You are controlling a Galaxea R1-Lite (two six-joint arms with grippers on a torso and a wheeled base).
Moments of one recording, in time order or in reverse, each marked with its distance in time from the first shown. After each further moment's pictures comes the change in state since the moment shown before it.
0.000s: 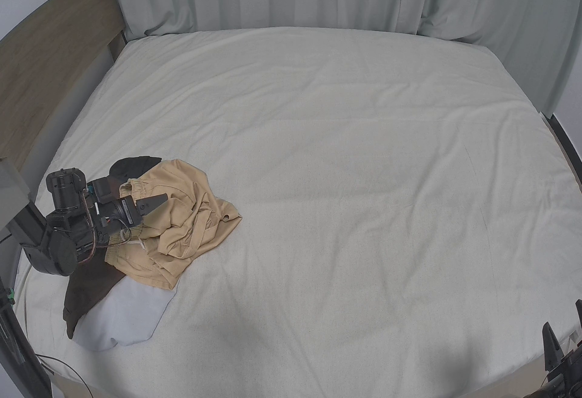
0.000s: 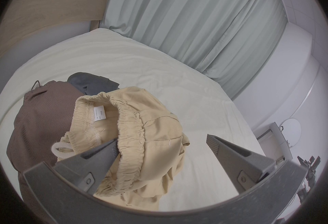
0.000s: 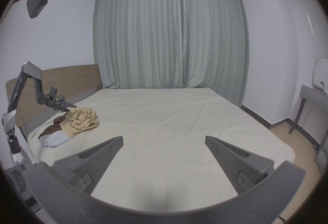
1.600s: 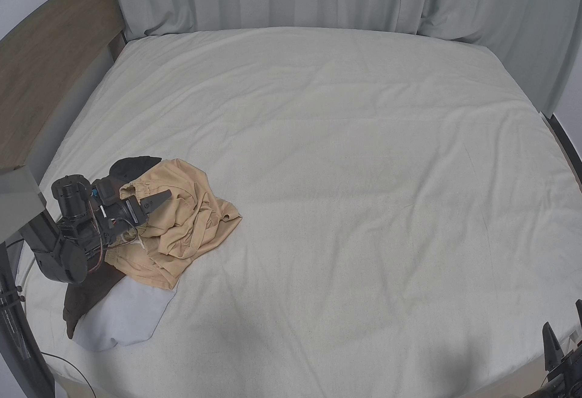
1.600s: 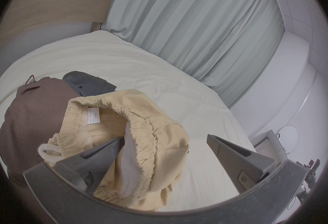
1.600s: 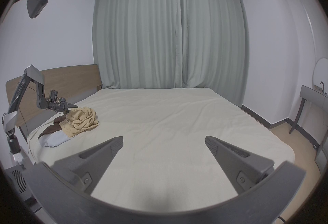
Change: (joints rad) left arm -0.010 0.095 0.011 -0.208 -0.001 -0.094; right arm 0.001 0.000 0.000 0.000 -0.001 0.000
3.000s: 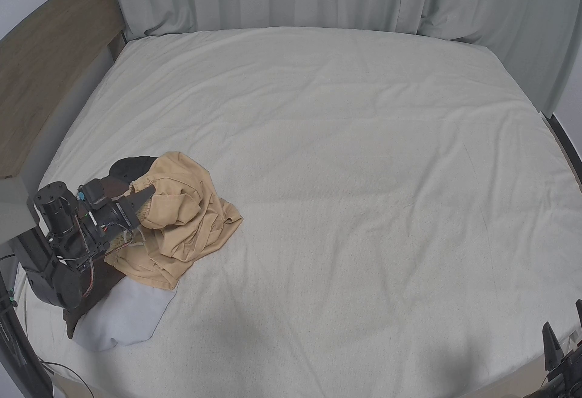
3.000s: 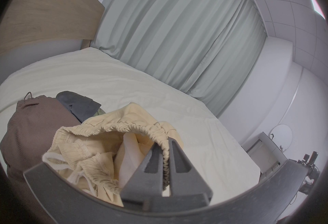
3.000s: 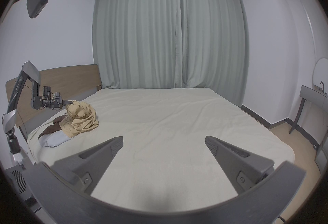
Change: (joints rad) left arm -0.041 -0.093 0.221 -0.335 0.000 -0.058; right arm -0.001 0.000 0.000 0.000 0.000 0.000
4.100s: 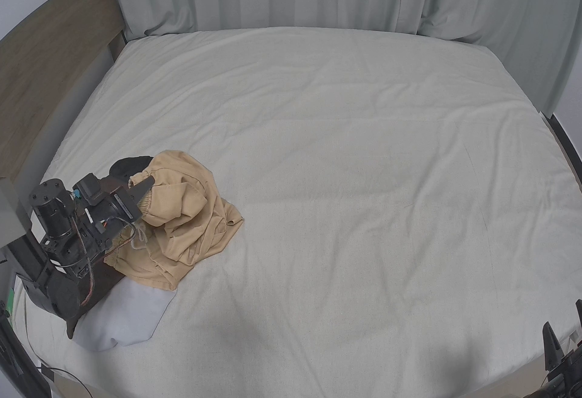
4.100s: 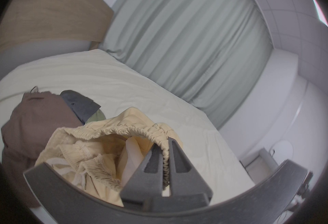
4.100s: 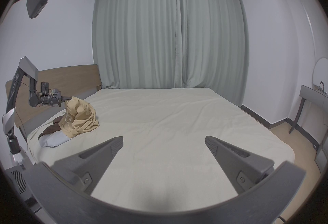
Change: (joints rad) left arm -0.092 -0.106 0.065 -0.006 0.166 -0.115; right arm 0.000 0.000 0.000 0.000 -0.001 0.001
